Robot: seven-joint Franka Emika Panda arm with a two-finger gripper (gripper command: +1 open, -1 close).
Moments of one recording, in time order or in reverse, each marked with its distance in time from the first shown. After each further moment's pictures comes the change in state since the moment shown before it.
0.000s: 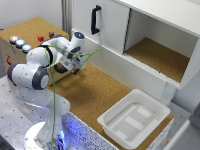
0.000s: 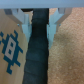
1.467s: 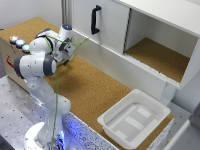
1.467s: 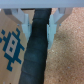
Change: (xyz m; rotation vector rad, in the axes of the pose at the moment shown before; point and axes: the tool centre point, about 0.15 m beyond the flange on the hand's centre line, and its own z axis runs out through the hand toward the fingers) arm 0.007 -0.120 0.037 0.026 -0.040 -0.069
